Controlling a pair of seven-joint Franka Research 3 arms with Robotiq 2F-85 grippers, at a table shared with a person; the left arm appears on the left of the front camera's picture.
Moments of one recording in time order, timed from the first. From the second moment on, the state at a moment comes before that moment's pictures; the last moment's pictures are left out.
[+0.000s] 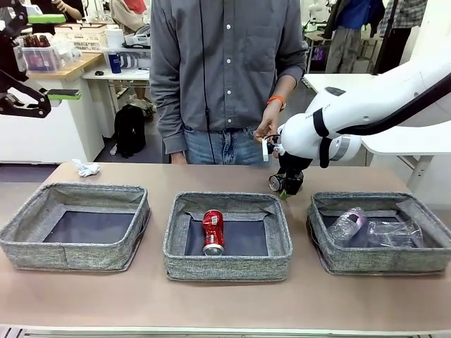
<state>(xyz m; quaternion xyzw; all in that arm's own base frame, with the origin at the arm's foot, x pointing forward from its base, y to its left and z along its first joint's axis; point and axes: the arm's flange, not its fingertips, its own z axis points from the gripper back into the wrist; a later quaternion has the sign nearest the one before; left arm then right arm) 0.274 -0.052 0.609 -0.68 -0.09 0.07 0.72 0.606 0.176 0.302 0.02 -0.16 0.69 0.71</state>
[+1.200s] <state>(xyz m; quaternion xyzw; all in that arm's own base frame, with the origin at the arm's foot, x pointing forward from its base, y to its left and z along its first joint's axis) 0.274 -0.052 0.609 -0.68 -0.09 0.07 0.72 0.604 0.173 0.312 0.02 -0.13 0.68 0.72</state>
